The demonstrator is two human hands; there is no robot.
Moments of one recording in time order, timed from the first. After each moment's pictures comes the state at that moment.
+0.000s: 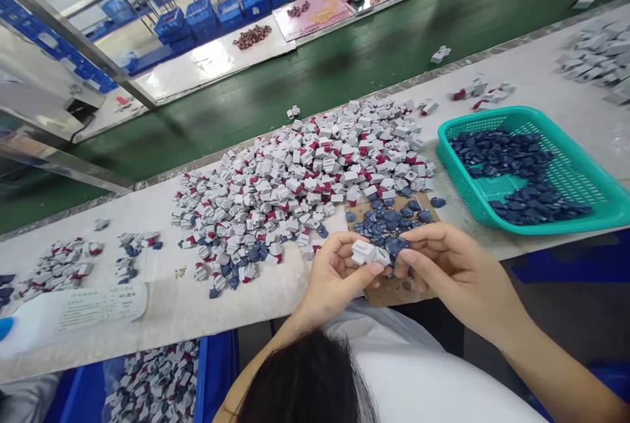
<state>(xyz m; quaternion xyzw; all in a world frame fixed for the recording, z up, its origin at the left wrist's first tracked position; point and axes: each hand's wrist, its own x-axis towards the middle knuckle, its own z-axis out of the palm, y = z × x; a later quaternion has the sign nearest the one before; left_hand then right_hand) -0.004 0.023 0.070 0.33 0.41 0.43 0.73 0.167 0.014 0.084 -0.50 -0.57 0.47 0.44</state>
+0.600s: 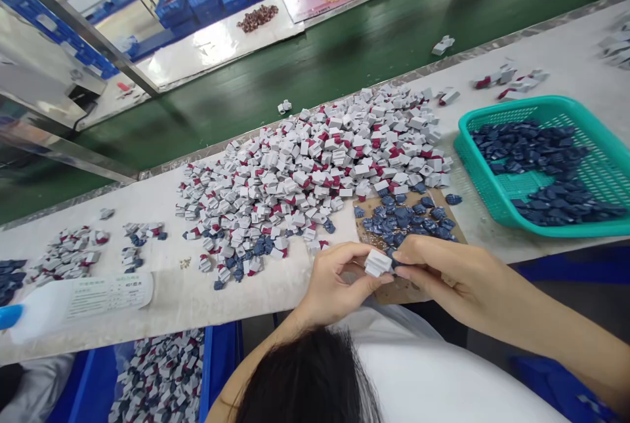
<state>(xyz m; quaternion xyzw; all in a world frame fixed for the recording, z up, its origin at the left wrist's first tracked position) -0.017 0.020 0.065 0.53 0.45 0.41 0.59 0.177 0.032 0.091 -0.40 -0.81 0.36 0.24</state>
